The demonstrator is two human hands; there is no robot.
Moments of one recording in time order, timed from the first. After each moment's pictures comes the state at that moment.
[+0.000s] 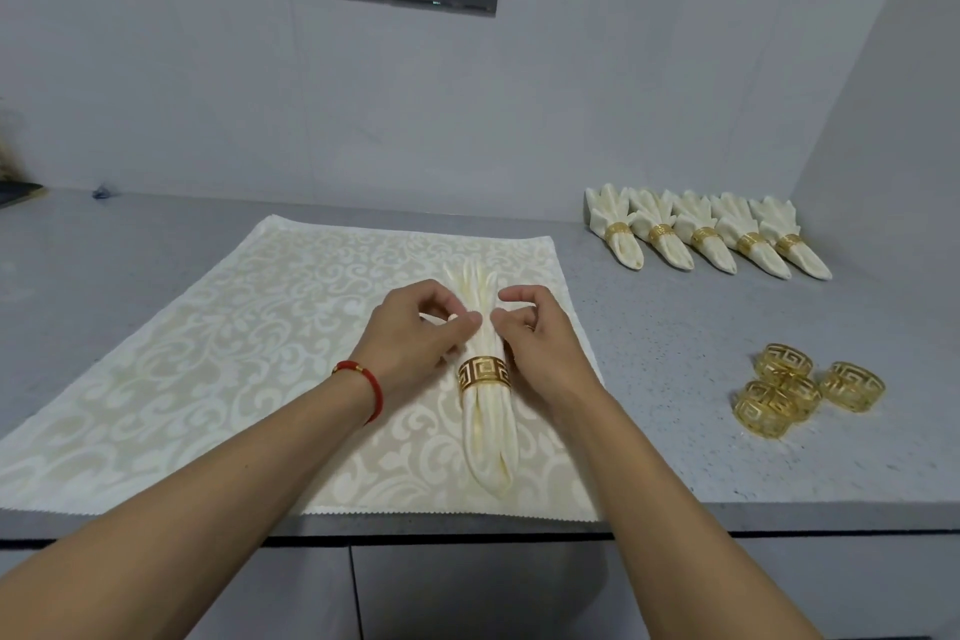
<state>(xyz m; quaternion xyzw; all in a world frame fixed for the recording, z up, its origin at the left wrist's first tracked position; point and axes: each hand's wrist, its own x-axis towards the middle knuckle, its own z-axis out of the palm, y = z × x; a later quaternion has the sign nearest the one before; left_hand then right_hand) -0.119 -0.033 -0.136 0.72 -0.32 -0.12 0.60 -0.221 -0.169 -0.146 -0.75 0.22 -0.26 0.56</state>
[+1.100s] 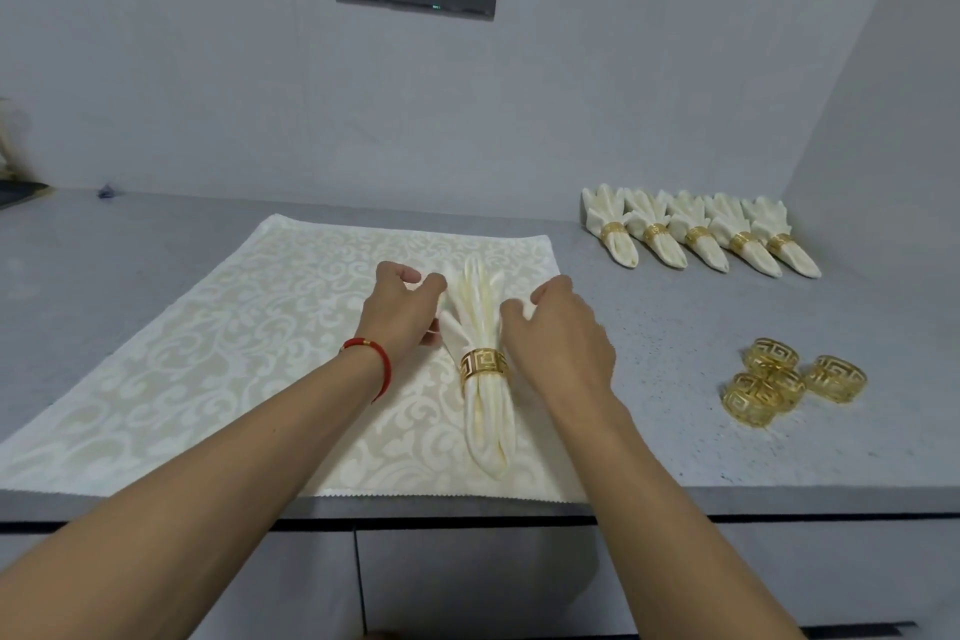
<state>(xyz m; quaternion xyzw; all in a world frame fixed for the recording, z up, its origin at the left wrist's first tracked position) -0.101 -0.045 -0.131 0.73 -0.17 -0.15 0.64 -0.243 -0.139 -0.110 -0.86 0.37 -0.25 0.23</state>
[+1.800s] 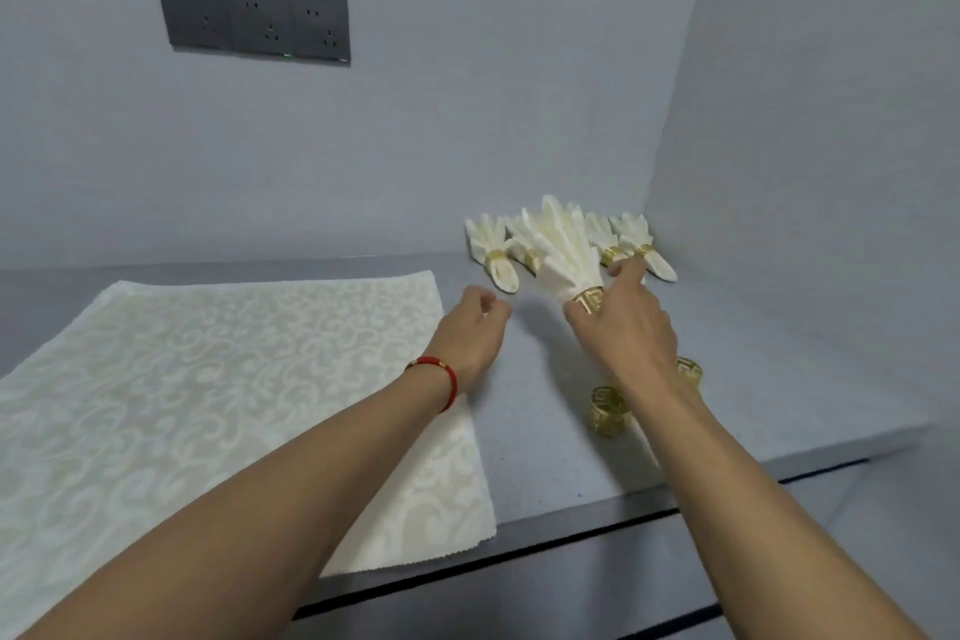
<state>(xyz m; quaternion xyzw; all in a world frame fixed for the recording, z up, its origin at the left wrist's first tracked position) -0.212 -0.188 -0.096 0.74 -0.41 -0.19 0.49 -0.355 -0.293 -0.071 -0.80 0.48 -0.33 0.15</state>
